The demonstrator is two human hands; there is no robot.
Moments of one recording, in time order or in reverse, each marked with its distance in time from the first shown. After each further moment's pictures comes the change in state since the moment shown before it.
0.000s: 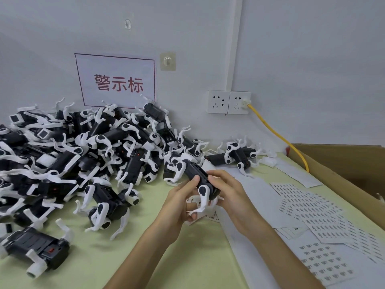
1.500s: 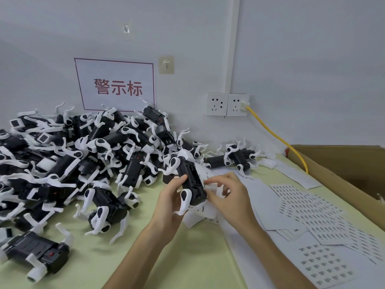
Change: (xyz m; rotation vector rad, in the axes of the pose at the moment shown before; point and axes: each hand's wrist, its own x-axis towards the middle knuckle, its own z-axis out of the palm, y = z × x) left_hand 0.000 0.005 -0.011 -0.183 -0.025 0.133; right_hand 0.007 0.017 -0.005 -0.673 0.274 -0.438
